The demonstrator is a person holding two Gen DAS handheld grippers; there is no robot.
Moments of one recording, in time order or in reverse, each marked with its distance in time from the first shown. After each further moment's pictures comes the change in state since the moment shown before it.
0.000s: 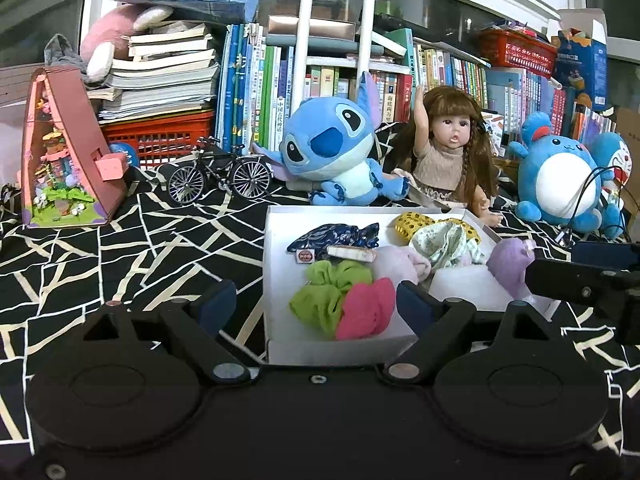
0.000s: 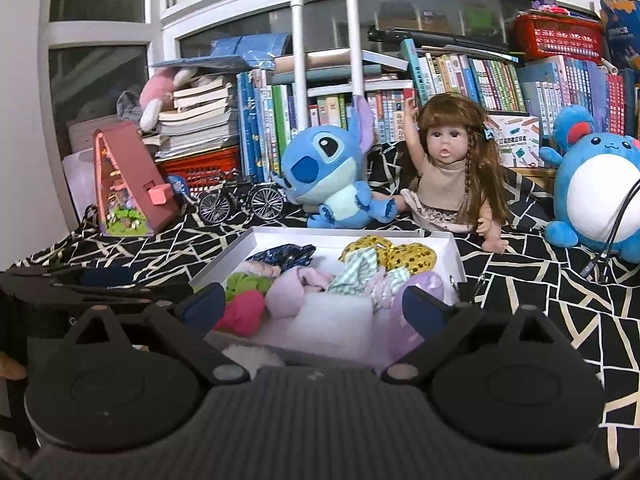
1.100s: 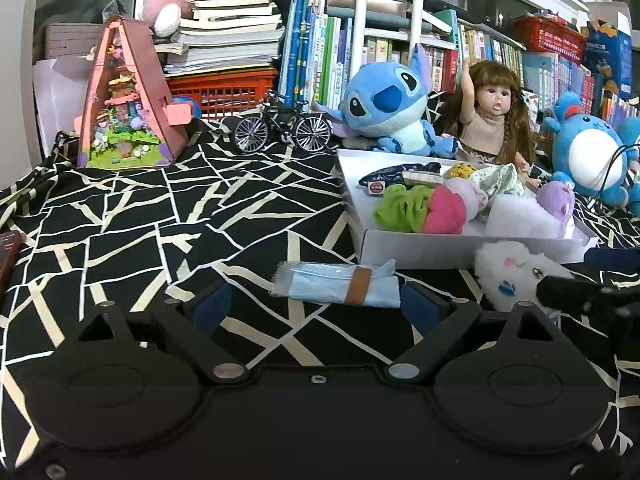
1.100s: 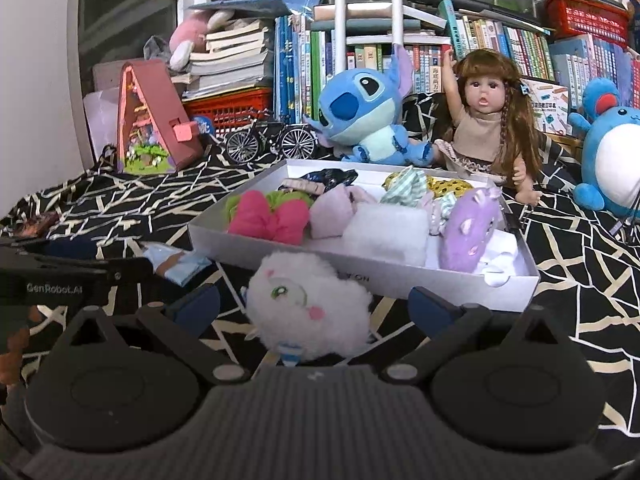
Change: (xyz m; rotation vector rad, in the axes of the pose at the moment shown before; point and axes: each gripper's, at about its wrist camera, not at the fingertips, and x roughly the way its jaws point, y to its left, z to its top) left arm -0.029 0.049 -0.068 -0.041 0.035 0.089; right arm 0.012 0.036 -0.060 -0.074 0.082 0.023
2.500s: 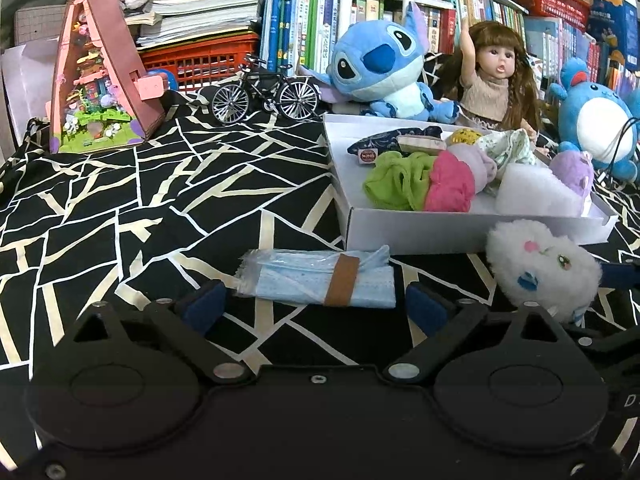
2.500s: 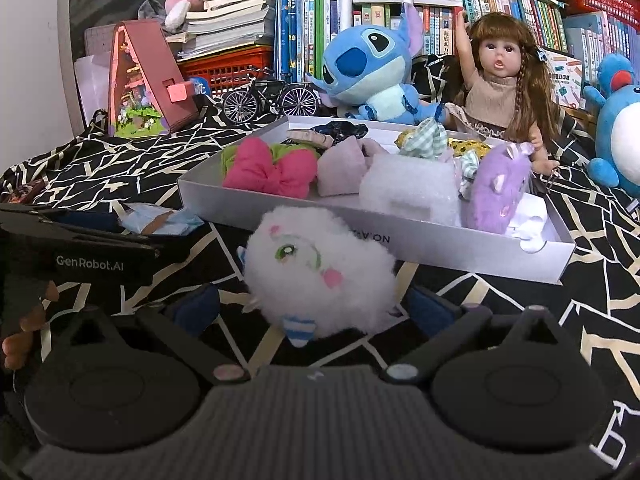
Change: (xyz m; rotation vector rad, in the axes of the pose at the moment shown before) left arm 0.047 -0.015 0.003 0.025 0.089 -0.002; right arm 0.031 0.009 -0.011 -0.009 0.095 -0.014
